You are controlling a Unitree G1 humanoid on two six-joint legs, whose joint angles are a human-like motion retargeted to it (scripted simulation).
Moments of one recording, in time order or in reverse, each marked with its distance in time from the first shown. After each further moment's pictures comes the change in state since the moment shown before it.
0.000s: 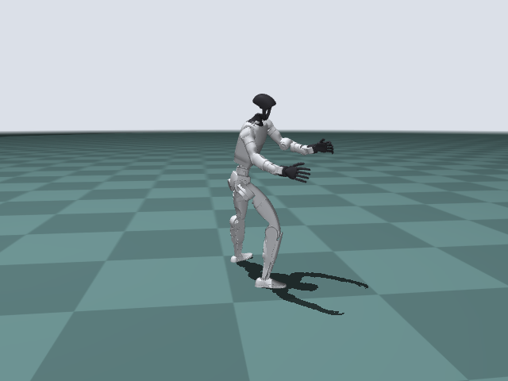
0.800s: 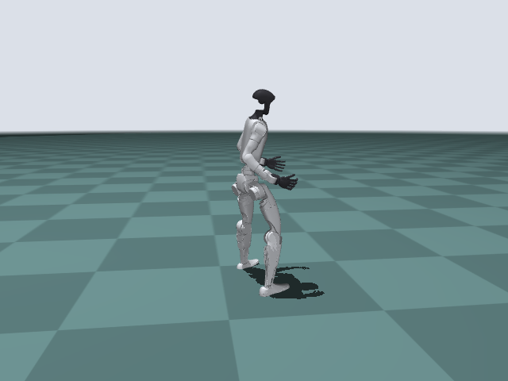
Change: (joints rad) left arm 1.329 -0.153 0.206 -0.548 -0.394 0.051 -0.376; right arm 1.176 0.353 -0.026 -0.656 0.490 0.026 0.606; waist 0.316 -0.014 -0.040; left_leg -0.015 0.066 -0.224 0.094 -0.088 0.000; right_leg 0.462 0.390 0.203 -0.344 -0.170 0.160
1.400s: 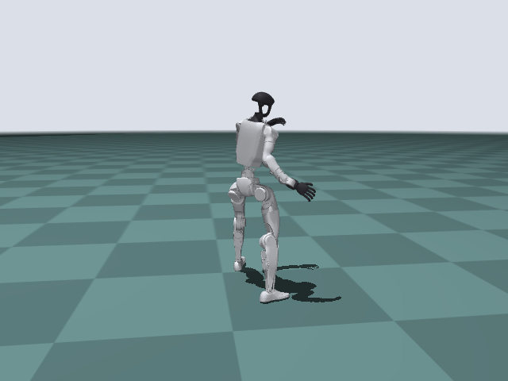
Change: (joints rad) left arm -0.840 0.516 -0.041 -0.357 0.583 0.139 0.129; right arm 0.023 -0.091 -0.462 0.428 -0.456 -0.156 -0.407; waist 0.167 0.052 -0.043; left_leg -0.339 0.147 0.087 0.386 0.017 0.085; right_leg 0.409 0.026 -0.322 -0.308 0.247 0.011
